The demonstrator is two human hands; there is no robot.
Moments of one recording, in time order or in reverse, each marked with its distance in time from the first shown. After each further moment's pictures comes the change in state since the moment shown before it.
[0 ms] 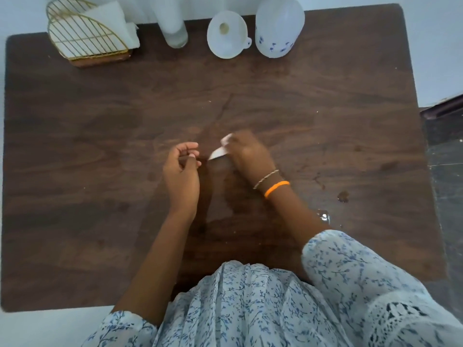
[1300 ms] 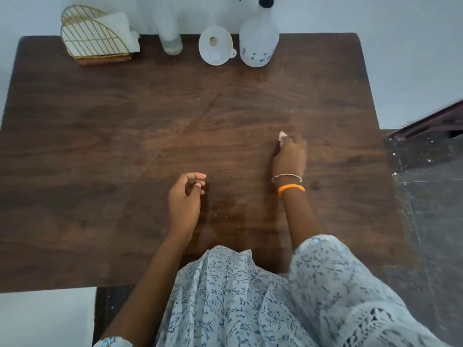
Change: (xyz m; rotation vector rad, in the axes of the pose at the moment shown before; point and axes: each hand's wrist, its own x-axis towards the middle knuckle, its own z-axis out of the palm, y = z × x) left_hand -0.083 -0.040 -0.016 0.078 -0.148 0.013; right_hand -0.063 0.037 -0.066 -0.162 0.178 0.741
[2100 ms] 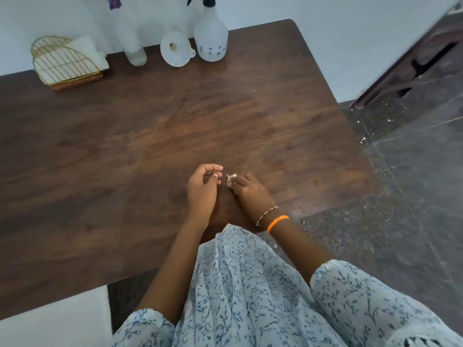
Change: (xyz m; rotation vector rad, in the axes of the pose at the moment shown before) left_hand -0.049 0.003 0.010 -0.004 -0.293 0.017; right_hand -0.164 0.006 -0.009 -0.087 -0.244 -0.499
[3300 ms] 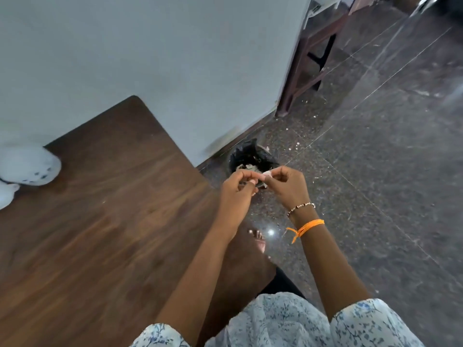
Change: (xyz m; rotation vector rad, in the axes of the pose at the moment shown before) left_hand 0.035 0.104 0.408 0.184 -0.619 0.095; right_hand -0.028 0.355 -0.194 0.958 0.539 1.013
